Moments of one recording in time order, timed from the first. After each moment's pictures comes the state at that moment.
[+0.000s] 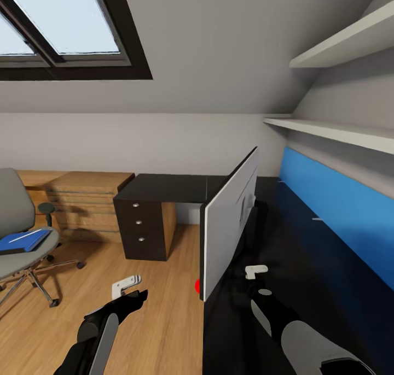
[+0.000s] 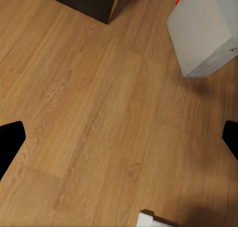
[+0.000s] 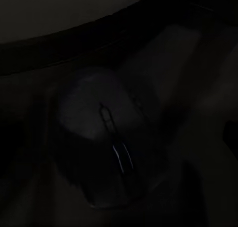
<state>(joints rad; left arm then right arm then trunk) -0.22 -0.13 0.12 -1.35 0.24 0.67 0.19 -0.71 0.06 0.09 -0.30 -0.02 -0.02 -0.06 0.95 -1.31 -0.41</state>
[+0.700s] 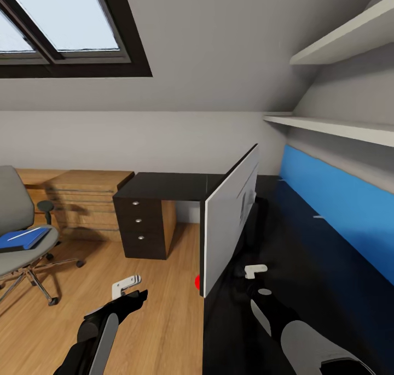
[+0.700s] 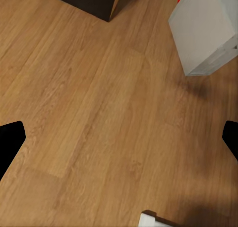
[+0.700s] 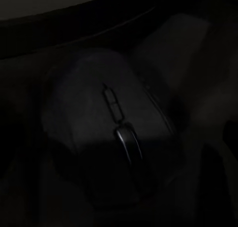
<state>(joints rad) -0.22 -0.13 0.12 -1.35 0.24 0.67 0.19 -0.71 0.06 0.10 -0.31 -0.02 -0.02 -0.05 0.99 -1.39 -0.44</state>
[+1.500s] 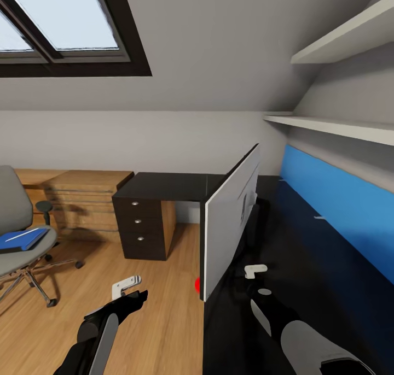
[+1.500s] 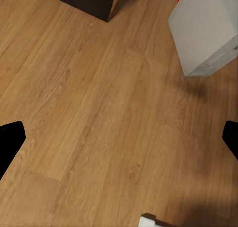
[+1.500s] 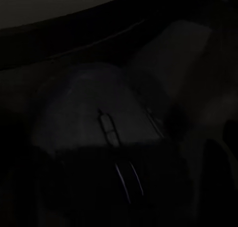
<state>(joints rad) -0.22 -0.13 0.12 -1.35 0.24 0.67 0.18 -0.71 0.06 0.10 -0.31 -0.01 -0.02 -0.05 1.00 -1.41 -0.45</state>
